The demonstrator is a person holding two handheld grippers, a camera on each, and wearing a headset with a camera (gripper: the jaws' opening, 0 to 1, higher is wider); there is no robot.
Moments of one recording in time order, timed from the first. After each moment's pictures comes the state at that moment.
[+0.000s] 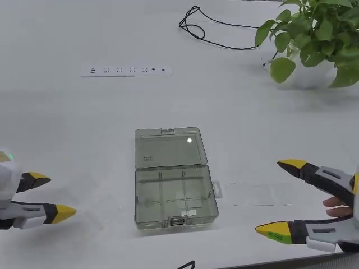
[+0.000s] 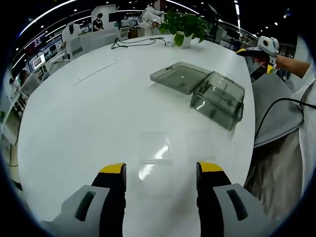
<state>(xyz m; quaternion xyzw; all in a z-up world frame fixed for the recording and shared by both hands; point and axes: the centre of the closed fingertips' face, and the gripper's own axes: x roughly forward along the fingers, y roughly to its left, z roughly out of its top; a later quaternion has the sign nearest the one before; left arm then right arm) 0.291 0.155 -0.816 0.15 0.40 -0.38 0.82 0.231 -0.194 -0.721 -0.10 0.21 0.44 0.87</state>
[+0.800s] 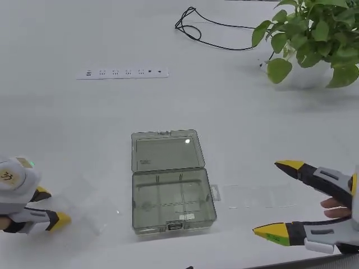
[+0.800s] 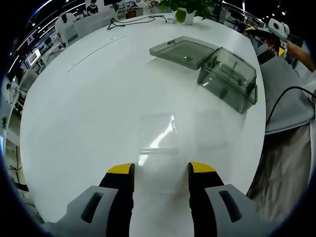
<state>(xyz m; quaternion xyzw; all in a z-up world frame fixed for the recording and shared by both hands) 0.287 0.163 -0.844 0.21 0.47 -0.35 0.78 0.238 -0.205 -0.726 -0.09 0.21 0.44 0.87</state>
